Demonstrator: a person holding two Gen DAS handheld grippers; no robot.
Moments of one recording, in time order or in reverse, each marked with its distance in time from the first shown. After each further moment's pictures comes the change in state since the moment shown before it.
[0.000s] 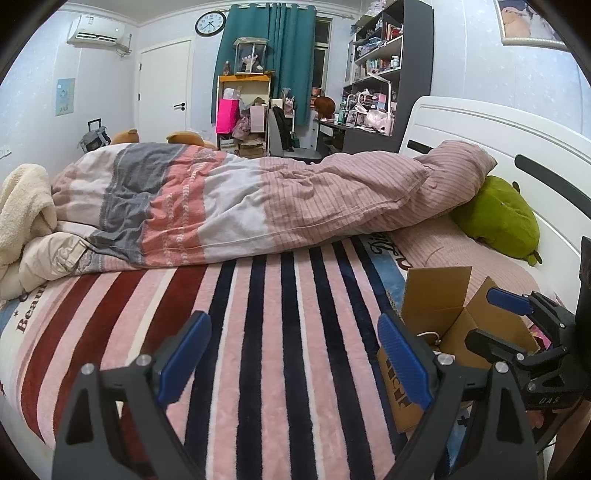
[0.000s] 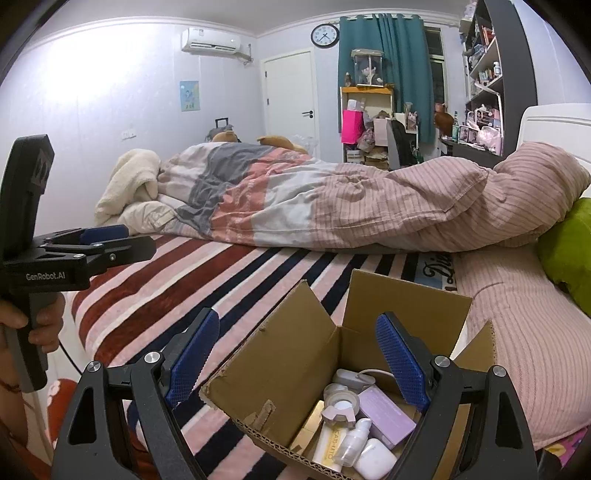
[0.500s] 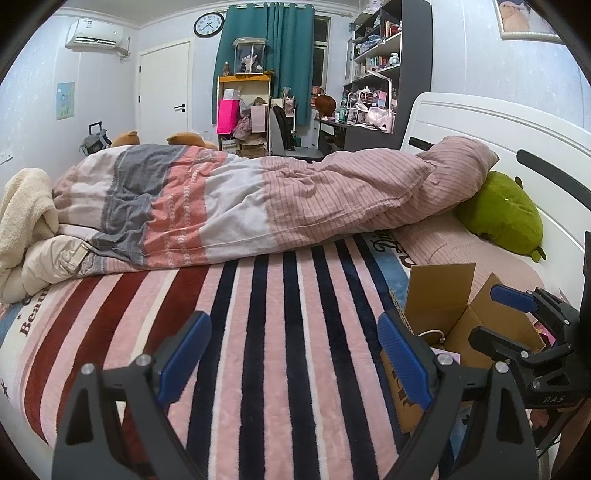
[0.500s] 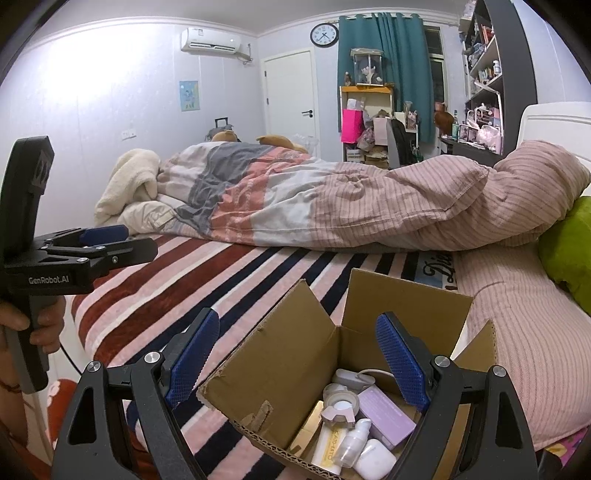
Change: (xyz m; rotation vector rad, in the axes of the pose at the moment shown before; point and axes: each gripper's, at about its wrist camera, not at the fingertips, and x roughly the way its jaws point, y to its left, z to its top) left arm 0.001 -0.002 -0.002 0.001 0.003 0.015; right arm 0.001 -0.002 0.000 -0.002 0.000 0.003
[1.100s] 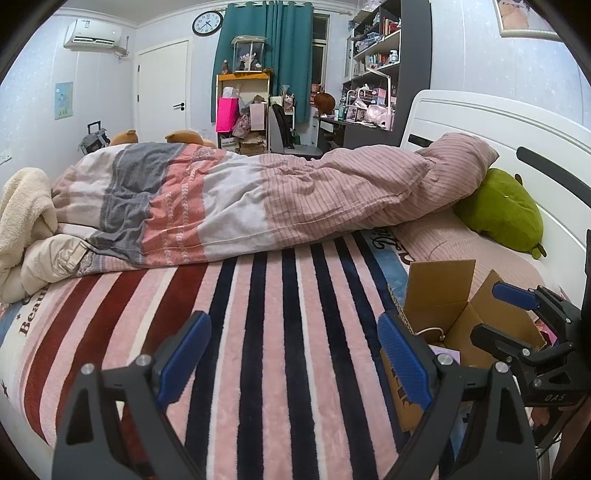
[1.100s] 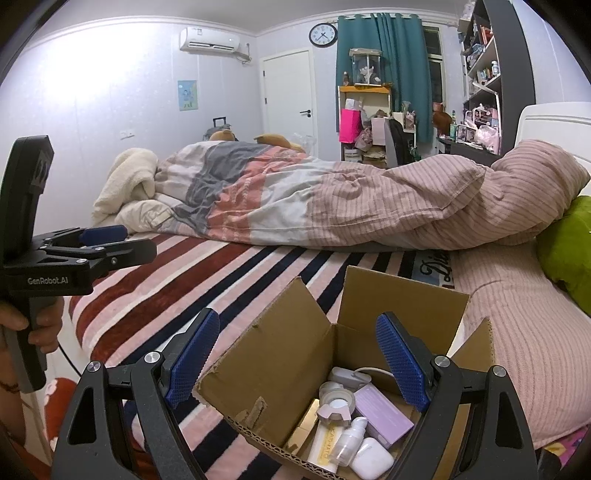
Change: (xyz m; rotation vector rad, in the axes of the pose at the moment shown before) left arm 0.002 0.001 0.000 0.005 0.005 -0.006; right arm 0.003 -0.005 0.000 -0.005 0.001 -0.002
